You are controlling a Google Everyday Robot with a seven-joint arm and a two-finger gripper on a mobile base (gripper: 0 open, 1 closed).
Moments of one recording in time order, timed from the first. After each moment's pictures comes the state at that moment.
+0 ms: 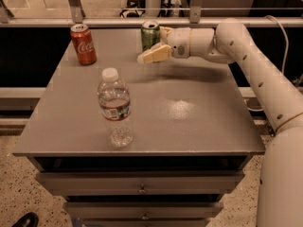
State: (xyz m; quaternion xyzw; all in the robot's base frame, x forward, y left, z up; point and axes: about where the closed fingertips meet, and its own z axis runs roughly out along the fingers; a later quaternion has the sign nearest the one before) arm 0.749 -0.007 0.896 -0.46 0.60 0.37 0.54
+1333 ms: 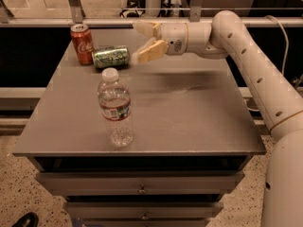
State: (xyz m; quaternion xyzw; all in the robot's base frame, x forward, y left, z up) arm 0.659 0.036 0.956 -0.51 0.49 0.50 0.50
